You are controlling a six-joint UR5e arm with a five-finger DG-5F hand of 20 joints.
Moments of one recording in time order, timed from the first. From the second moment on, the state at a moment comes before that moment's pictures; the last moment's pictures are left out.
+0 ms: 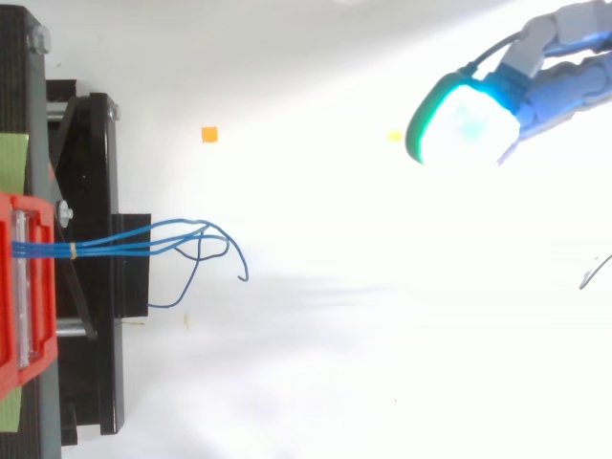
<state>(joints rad) 0.11 -1.80 -1.64 -2.91 -1.26 -0.10</state>
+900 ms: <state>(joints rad) 0.10 -1.98 -1.58 -2.72 -1.21 -0.21</state>
